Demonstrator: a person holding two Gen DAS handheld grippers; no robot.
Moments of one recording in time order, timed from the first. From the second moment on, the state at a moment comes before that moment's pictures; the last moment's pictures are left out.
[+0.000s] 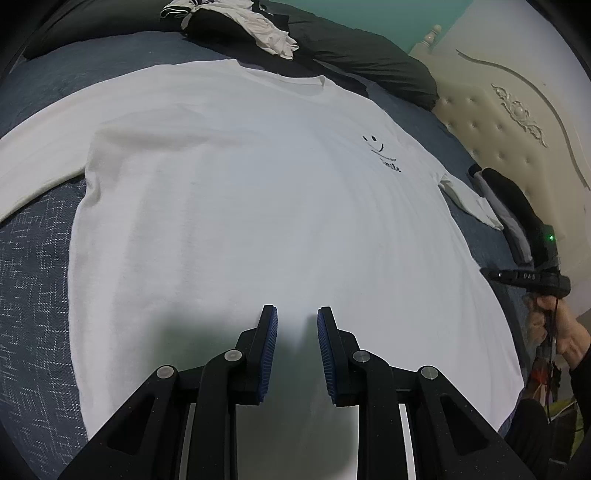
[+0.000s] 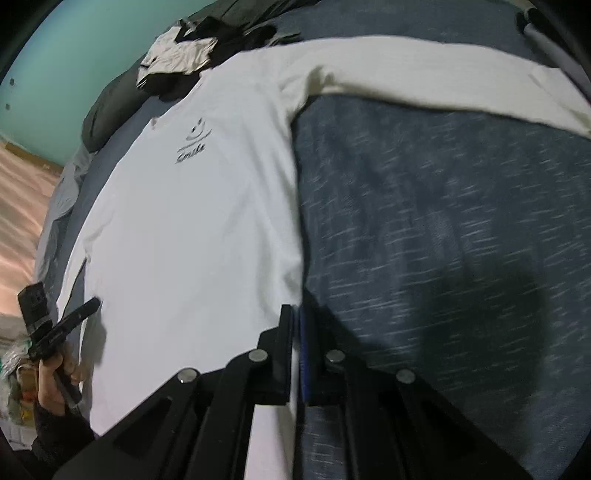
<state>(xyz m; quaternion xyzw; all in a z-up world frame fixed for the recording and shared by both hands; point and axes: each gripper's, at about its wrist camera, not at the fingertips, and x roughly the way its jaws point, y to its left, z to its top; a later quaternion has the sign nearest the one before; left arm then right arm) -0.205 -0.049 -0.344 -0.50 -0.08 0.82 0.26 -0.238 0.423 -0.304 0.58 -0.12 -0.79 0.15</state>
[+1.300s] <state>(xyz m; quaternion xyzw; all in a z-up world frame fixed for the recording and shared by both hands) -0.199 -0.051 -0.335 -0.49 -0.08 0.82 0.27 -0.241 0.440 -0.324 0.60 -0.22 -0.75 0.14</state>
